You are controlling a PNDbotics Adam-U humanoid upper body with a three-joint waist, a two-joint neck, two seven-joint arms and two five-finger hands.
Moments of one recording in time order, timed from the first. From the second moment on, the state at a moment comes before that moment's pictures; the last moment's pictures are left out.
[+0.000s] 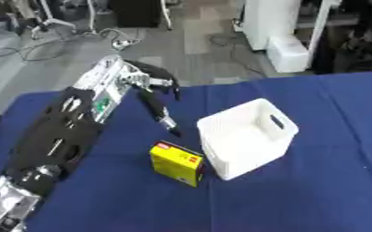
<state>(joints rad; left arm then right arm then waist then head) -0.78 0.42 -0.29 -1.21 -0.92 -0.14 -0.89 -0.09 -0.59 0.01 -1.99 -1.12 -0.53 0.22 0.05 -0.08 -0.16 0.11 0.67</state>
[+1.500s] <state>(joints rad) -0.77 0.39 -0.41 -1.09 -0.78 -0.04 -0.91 -0.09 -0.59 0.01 -1.99 -1.12 -0.52 0.22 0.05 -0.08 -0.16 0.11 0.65</state>
